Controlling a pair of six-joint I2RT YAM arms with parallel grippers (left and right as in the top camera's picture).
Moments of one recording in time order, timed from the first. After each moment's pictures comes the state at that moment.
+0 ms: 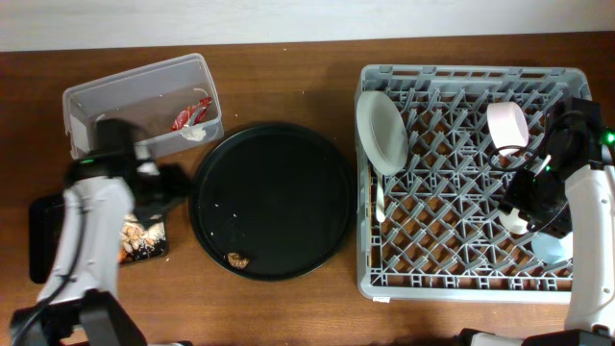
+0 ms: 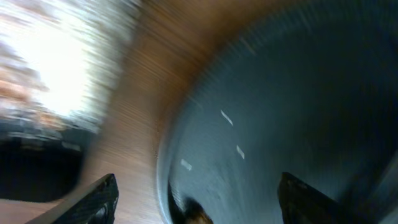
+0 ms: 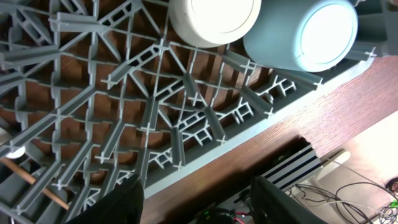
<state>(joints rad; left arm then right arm) 0.21 1.57 1.17 -0.98 0.18 -0.46 -0.29 1.46 1.44 -1.53 0.14 0.33</state>
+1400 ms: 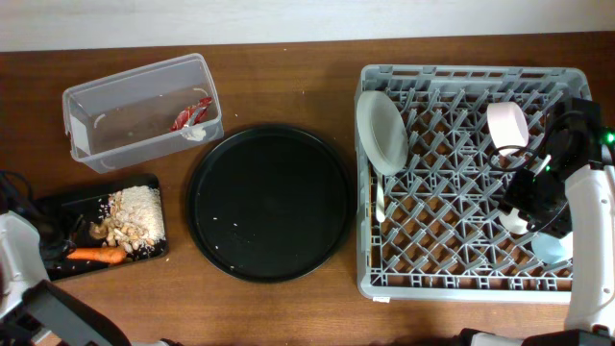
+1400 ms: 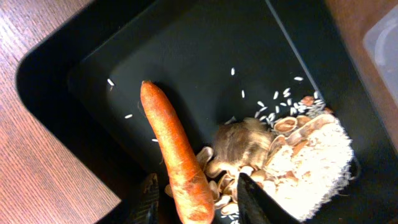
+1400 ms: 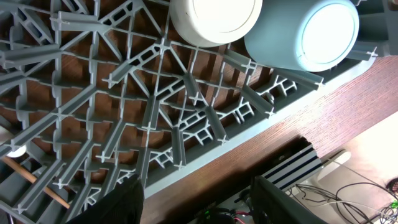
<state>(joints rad) 0.73 1.63 1.16 -0.86 0.00 -0.42 -0.29 1.46 1.44 -1.53 0.13 0.33</state>
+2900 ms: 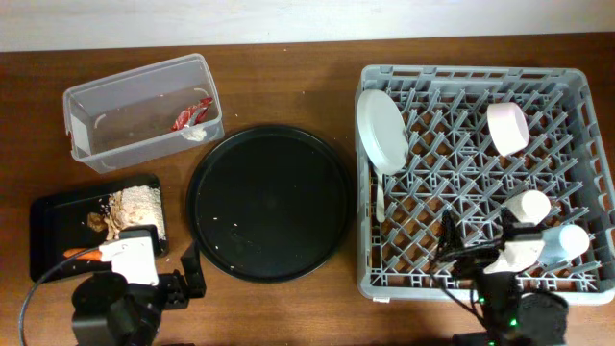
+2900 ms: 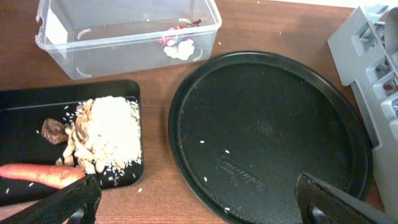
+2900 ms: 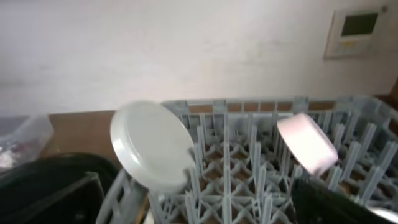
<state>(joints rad) 0.04 0.42 0.80 -0.99 0.05 -0.07 0.06 0.04 0.35 -0.38 0.01 0.10</state>
